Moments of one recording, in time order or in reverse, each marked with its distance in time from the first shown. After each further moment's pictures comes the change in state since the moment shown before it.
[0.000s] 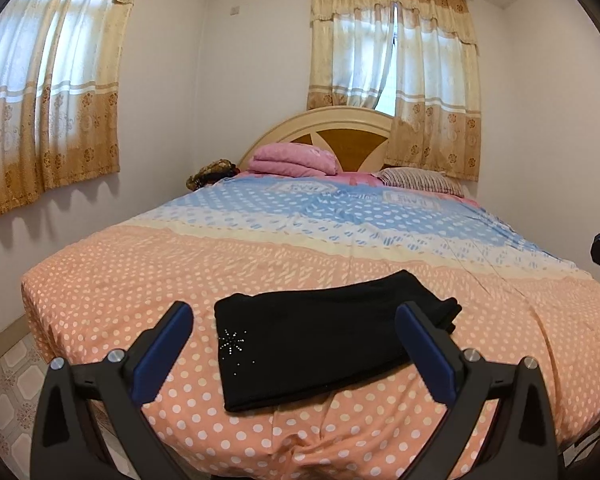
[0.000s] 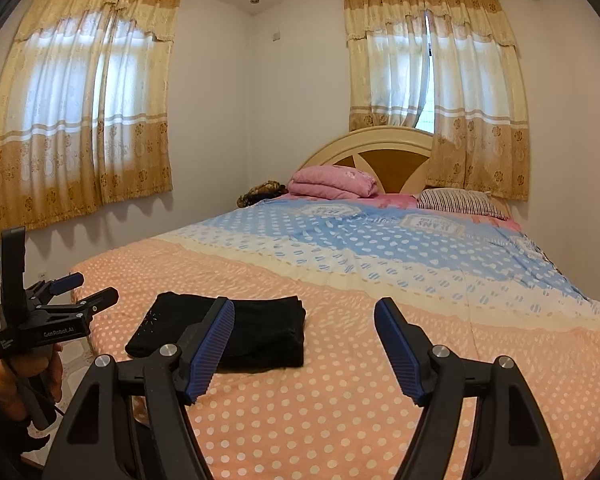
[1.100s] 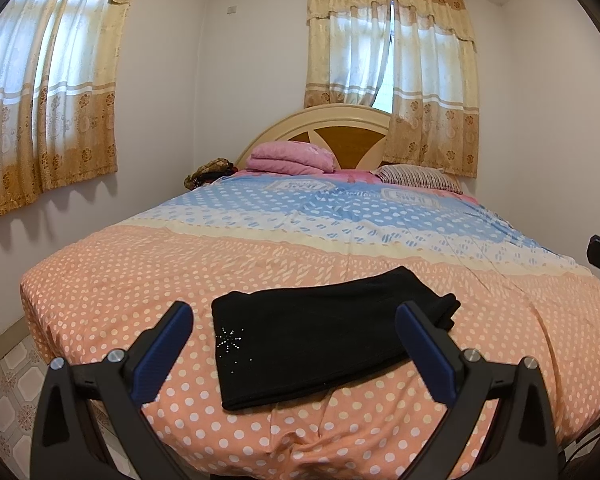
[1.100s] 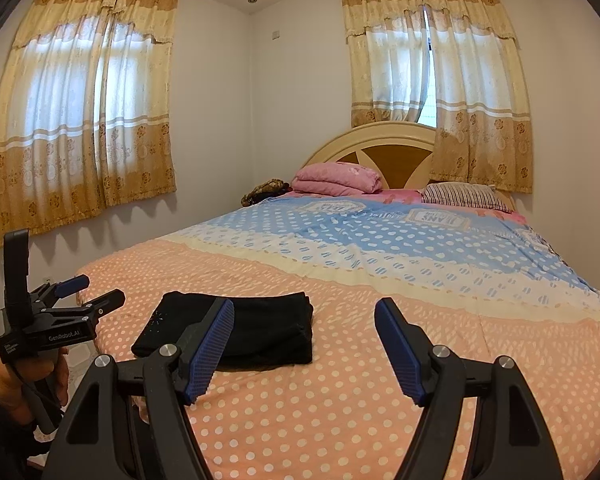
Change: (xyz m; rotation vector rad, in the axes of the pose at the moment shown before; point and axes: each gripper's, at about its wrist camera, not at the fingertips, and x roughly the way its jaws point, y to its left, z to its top) left arm -0.001 -0.003 -0.001 0.008 0.010 -0.006; right arm 0.004 -0.002 -0.006 0.023 0.007 0.019
